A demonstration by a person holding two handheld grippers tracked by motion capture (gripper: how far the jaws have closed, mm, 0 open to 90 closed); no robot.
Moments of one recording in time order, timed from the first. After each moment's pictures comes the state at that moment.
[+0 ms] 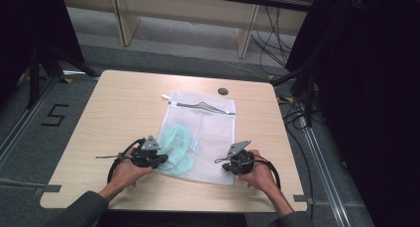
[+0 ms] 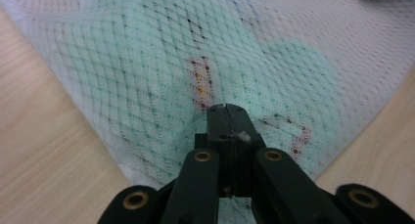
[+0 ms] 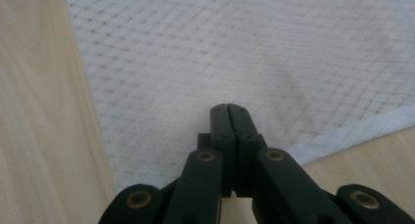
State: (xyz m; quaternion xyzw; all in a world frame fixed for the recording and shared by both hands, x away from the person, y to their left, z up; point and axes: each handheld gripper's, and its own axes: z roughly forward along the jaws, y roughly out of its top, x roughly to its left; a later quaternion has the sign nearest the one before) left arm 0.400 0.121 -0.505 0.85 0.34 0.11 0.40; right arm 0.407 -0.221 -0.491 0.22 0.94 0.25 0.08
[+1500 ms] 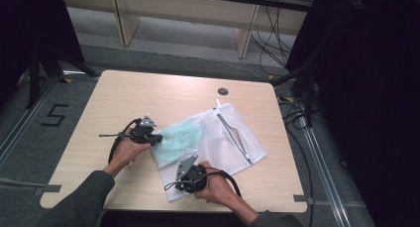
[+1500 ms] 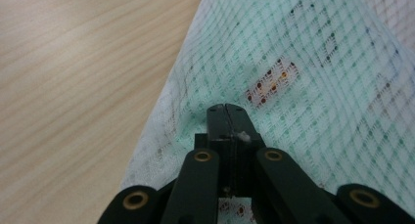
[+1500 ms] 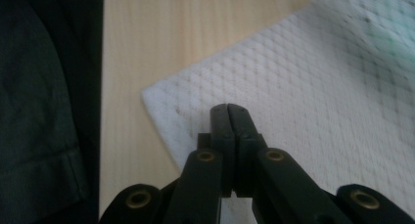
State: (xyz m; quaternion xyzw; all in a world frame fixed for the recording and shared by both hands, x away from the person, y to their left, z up) left arm 0.471 0.139 -0.509 0.83 0.38 0.14 0.38; right arm 0.359 -0.084 -0.495 0.06 0.96 0.27 0.01
